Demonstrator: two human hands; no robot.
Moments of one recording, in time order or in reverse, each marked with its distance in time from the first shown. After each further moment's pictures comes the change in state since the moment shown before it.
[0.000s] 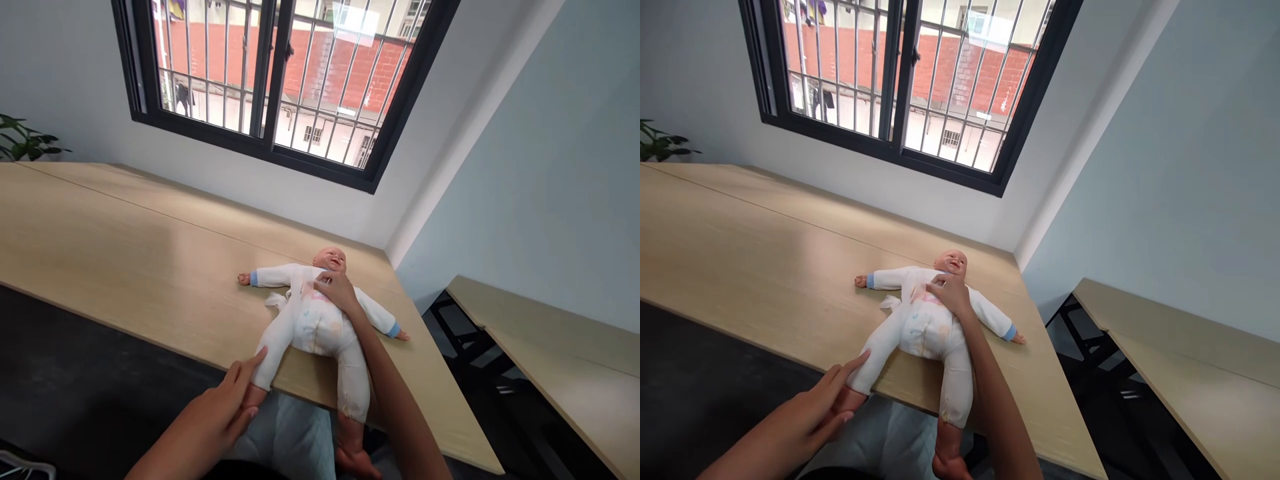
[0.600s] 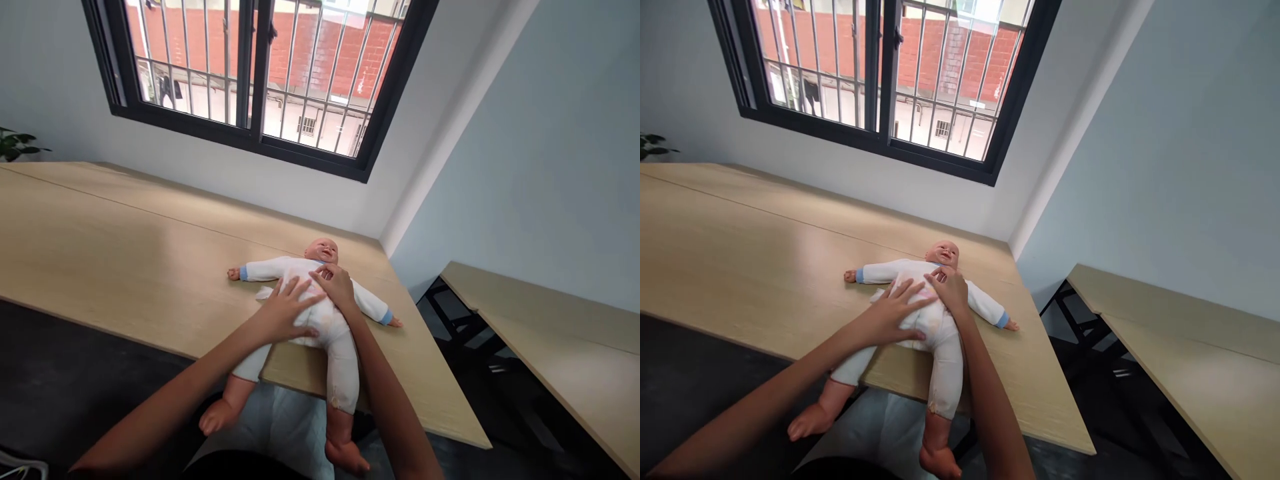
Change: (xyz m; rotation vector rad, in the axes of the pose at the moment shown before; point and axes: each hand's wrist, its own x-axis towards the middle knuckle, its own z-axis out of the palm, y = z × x) left_hand 0.145 0.053 -0.007 0.488 0.137 0.510; right_hand -0.012 0.026 0.014 0.155 0.207 0.021
